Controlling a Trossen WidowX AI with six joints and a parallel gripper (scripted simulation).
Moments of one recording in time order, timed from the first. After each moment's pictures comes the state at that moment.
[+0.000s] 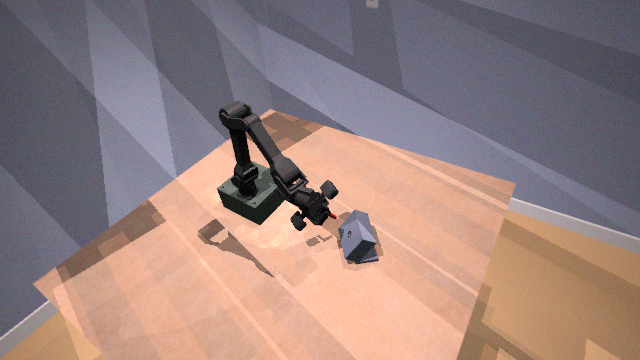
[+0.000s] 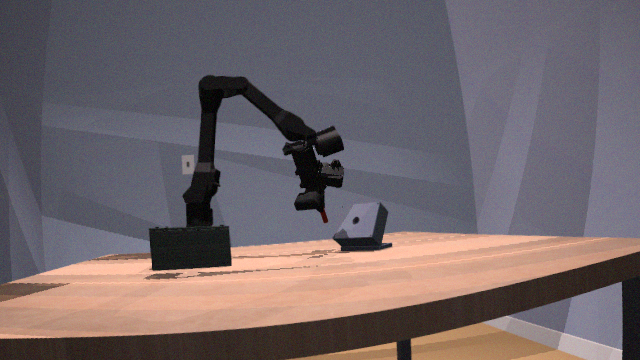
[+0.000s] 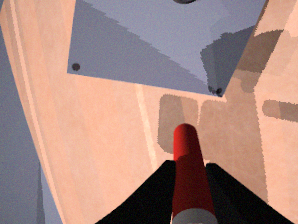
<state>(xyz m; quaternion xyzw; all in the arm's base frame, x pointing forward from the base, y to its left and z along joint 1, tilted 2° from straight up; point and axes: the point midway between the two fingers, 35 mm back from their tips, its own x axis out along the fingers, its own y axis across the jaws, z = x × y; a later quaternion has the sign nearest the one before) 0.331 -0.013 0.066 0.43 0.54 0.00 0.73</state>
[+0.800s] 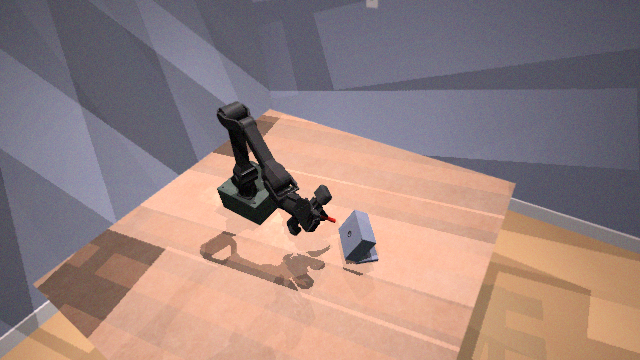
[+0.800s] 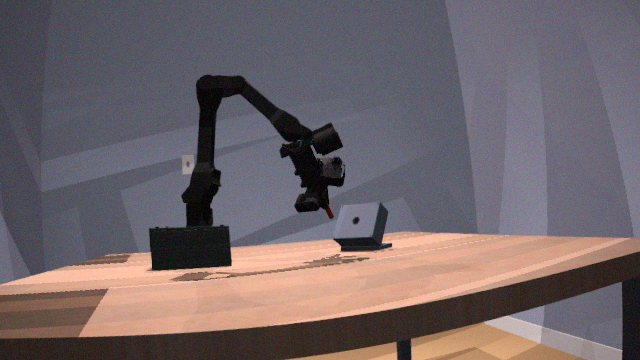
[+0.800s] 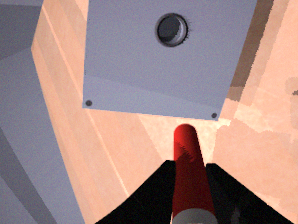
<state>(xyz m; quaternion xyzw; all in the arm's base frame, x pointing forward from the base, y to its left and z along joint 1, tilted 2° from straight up) 0.331 -0.040 0.071 0.49 0.49 0.00 0.72</state>
